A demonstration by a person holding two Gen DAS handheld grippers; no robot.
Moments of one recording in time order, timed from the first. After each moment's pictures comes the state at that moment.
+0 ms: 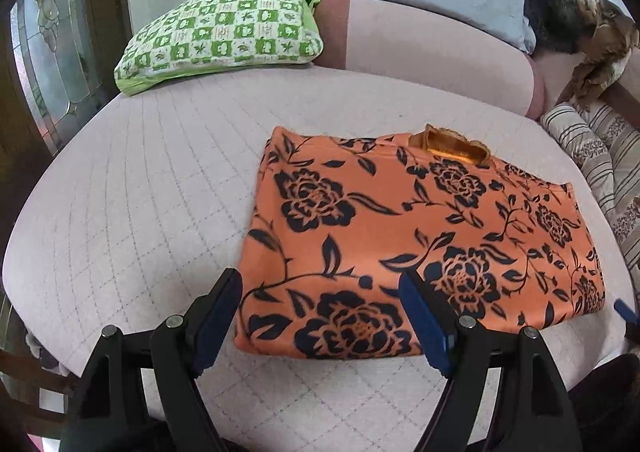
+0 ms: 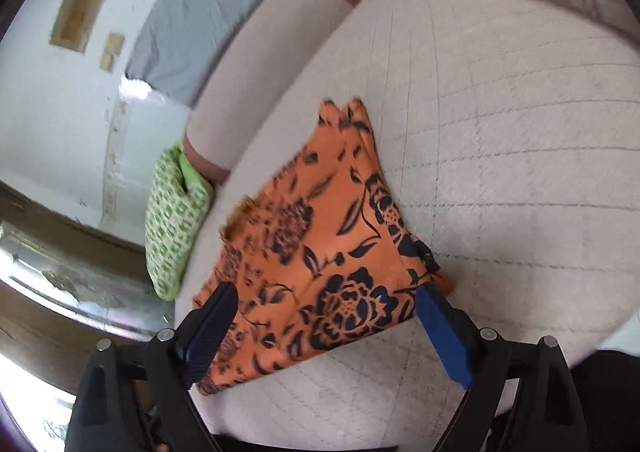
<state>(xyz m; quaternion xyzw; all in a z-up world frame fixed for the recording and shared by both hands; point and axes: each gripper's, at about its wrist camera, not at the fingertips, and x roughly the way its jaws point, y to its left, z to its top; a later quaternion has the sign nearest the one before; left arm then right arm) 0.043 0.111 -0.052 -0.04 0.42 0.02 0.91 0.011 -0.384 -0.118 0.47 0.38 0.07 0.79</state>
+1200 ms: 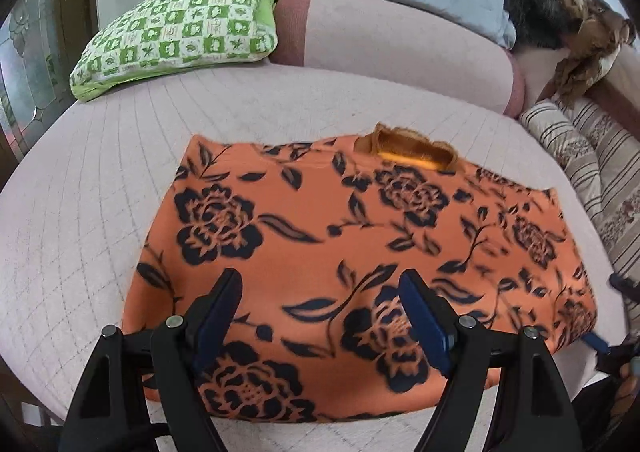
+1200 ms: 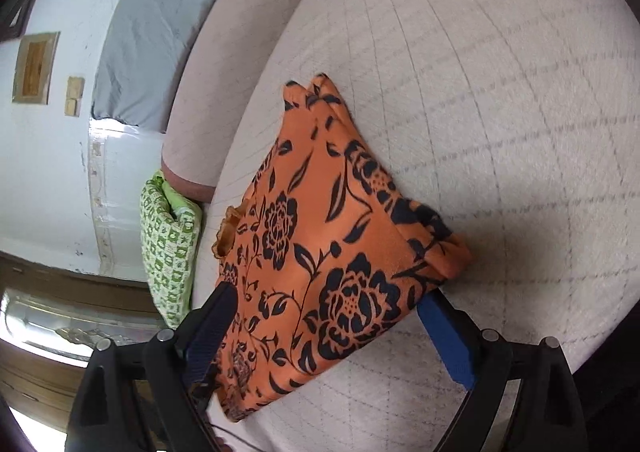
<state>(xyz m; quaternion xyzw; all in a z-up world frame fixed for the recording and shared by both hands) 0.088 0.056 -0.071 -0.05 0.42 -0.03 0.90 0.042 -0.361 -0.152 0.51 0.41 0.01 0.75</state>
